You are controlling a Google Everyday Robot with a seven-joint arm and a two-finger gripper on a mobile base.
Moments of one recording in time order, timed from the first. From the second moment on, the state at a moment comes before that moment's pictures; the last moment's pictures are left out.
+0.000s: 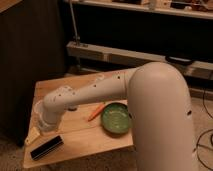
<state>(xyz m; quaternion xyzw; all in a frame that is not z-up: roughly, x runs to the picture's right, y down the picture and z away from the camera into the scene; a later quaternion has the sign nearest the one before) -0.310 0.216 0.680 -0.50 -0.07 0.41 0.76</state>
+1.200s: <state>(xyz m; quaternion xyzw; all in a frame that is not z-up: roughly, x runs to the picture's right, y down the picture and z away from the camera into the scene) -0.281 0.166 0.667 -0.44 -0.03 0.45 0.78</state>
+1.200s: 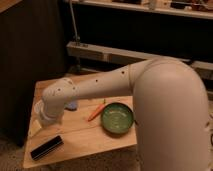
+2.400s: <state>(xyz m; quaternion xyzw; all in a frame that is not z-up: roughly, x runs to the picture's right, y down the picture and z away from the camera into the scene) -0.068 0.039 0.715 -0.27 0.11 0.66 0.69</state>
